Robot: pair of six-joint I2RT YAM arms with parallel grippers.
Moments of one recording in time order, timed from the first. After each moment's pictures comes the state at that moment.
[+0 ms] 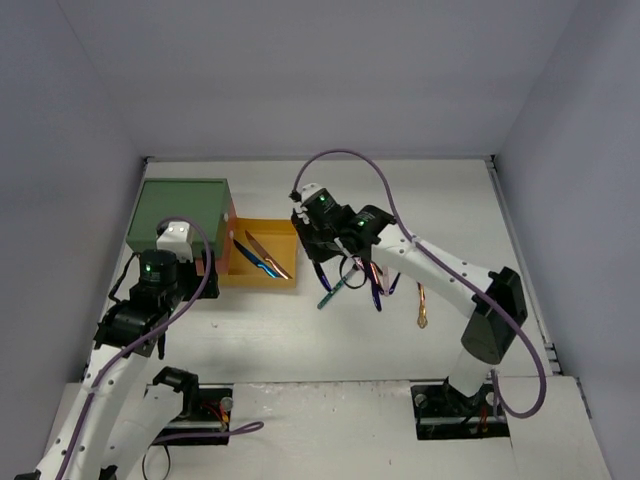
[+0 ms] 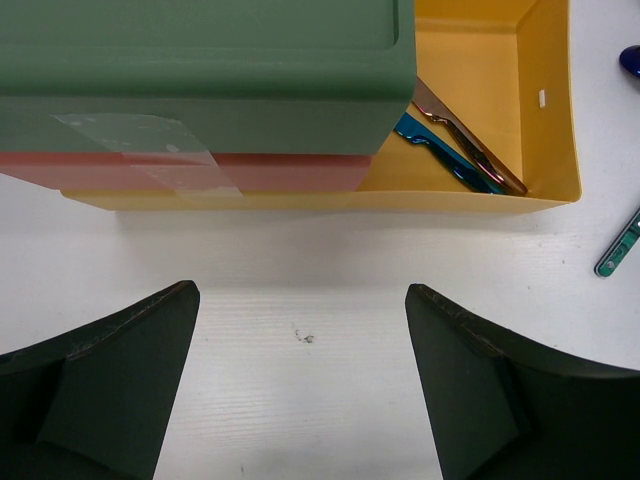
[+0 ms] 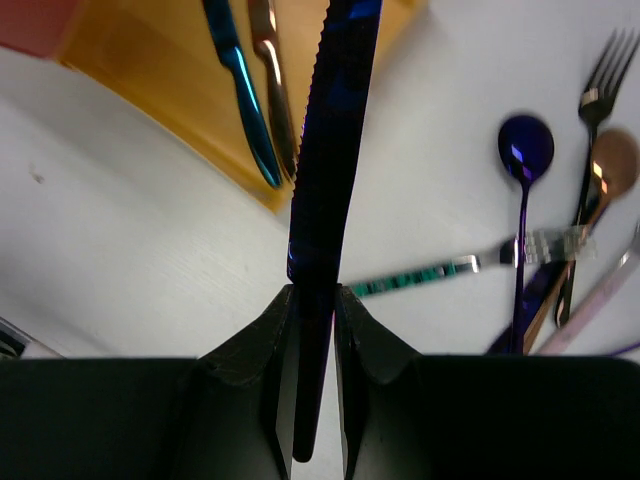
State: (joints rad) left arm -0.25 0.68 0.81 -0.75 -0.15 -0.17; right arm 0.86 1.65 1.47 -0.73 0.11 0.31
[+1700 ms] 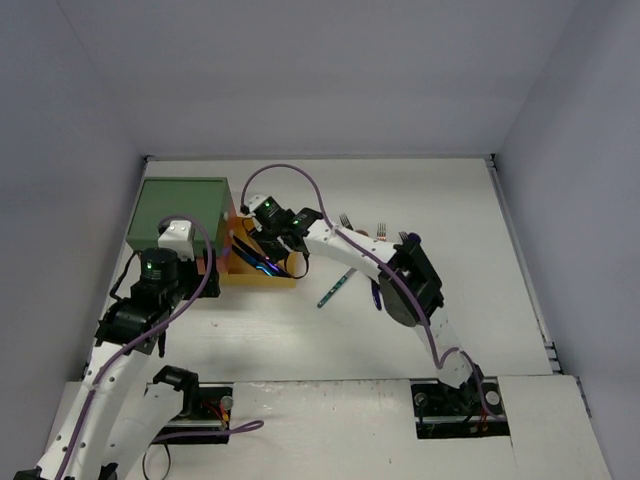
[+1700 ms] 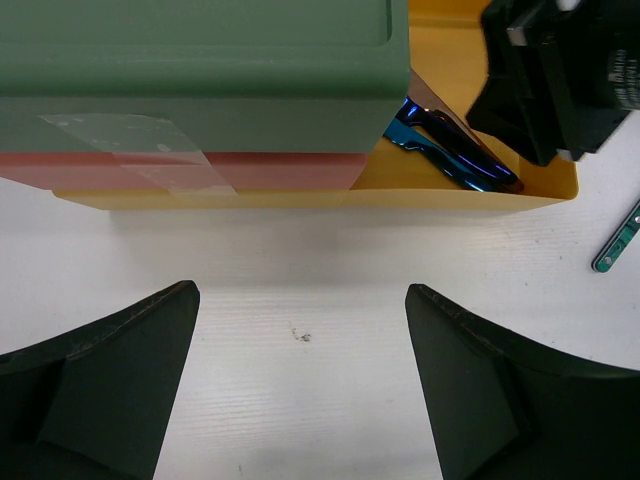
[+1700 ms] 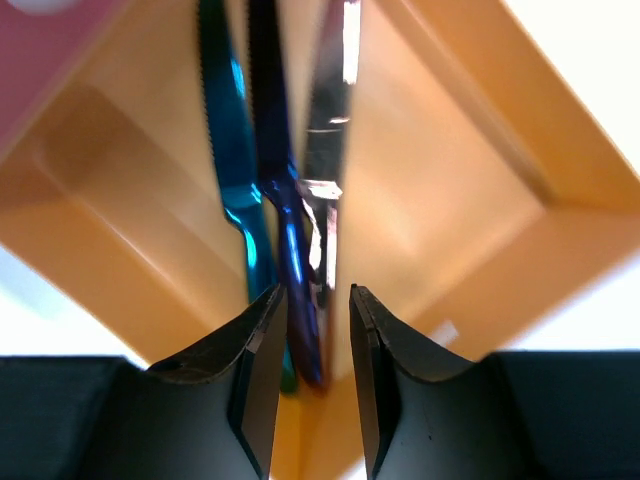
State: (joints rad) left arm -0.25 0.69 0.81 -0.75 -0.14 -0.17; right arm 0.90 2.26 1.93 -0.59 0.07 0.08
